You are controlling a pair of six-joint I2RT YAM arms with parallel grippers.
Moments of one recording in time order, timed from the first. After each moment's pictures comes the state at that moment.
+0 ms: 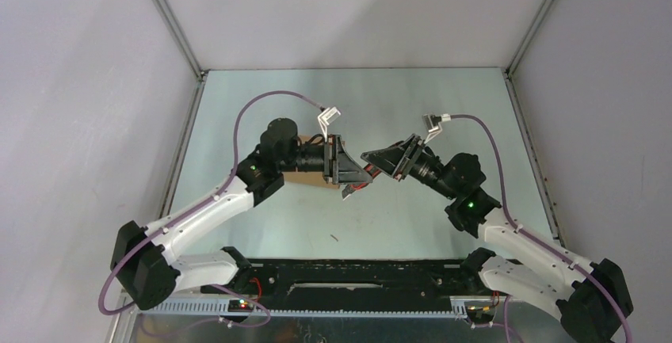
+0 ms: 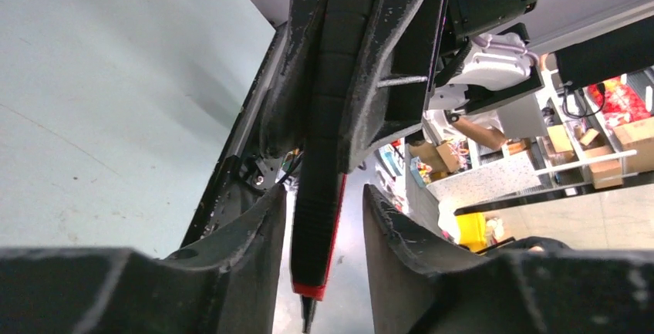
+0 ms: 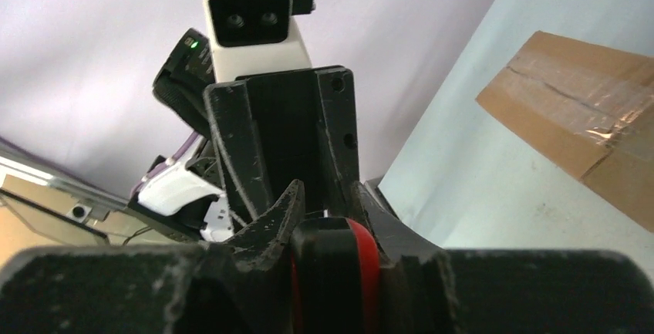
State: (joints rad) left arm -0.72 1.17 0.90 0.12 0.79 -0.84; right arm 0.67 0.91 0.55 0.55 -0.37 1.12
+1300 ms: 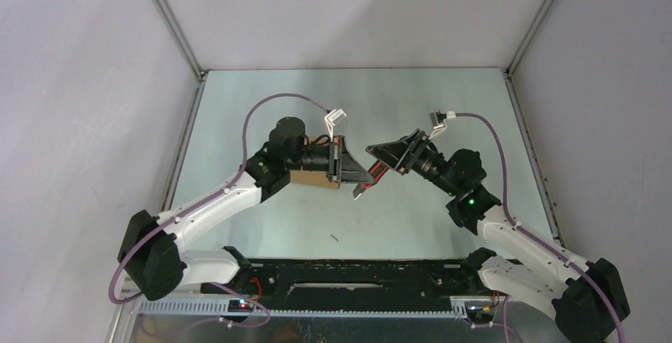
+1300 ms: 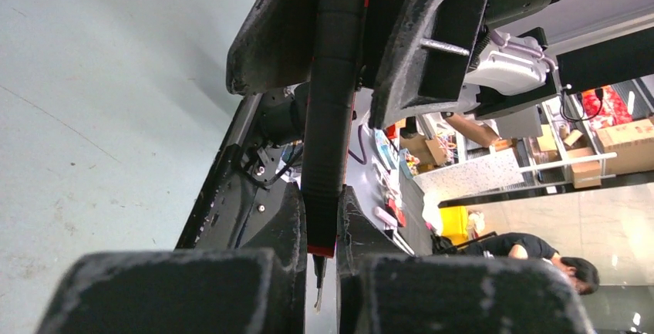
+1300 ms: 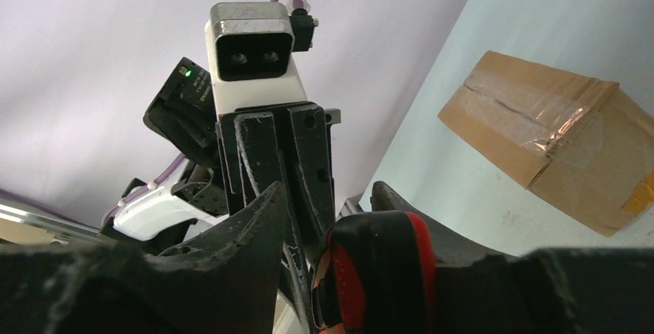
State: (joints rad) left arm -0.72 1.23 0.89 0.14 0.80 -0.87; right arm 0.61 0.94 0.54 0.54 -0.35 1.12
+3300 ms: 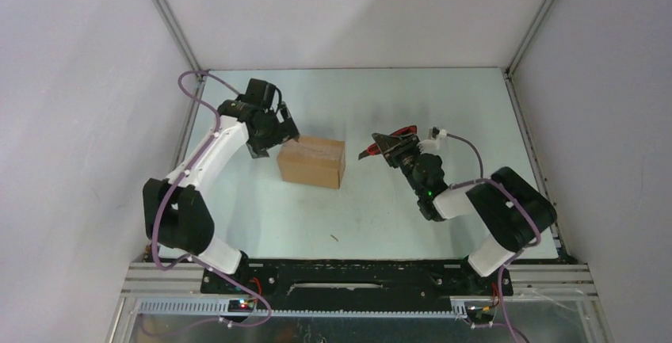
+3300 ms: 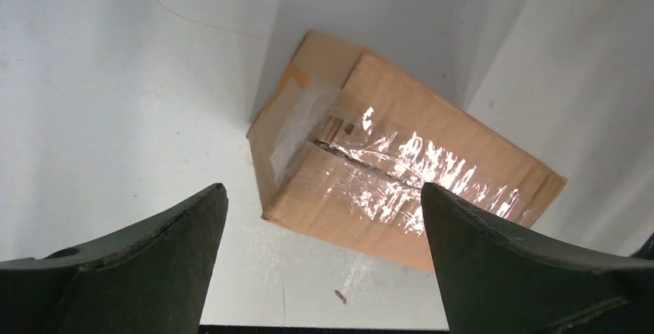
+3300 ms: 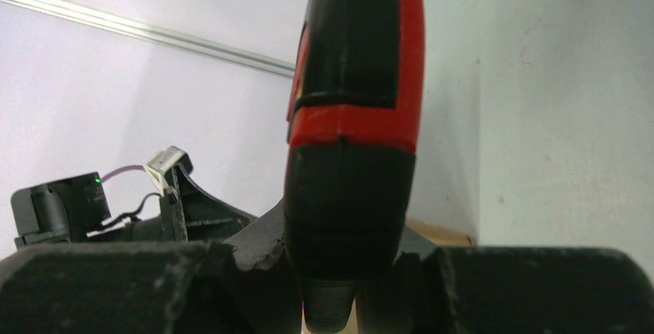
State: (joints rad) left arm -0.28 1.53 1.35 -0.90 -0.08 -0.70; right arm 0.58 1.58 0.40 1.18 0.16 1.23
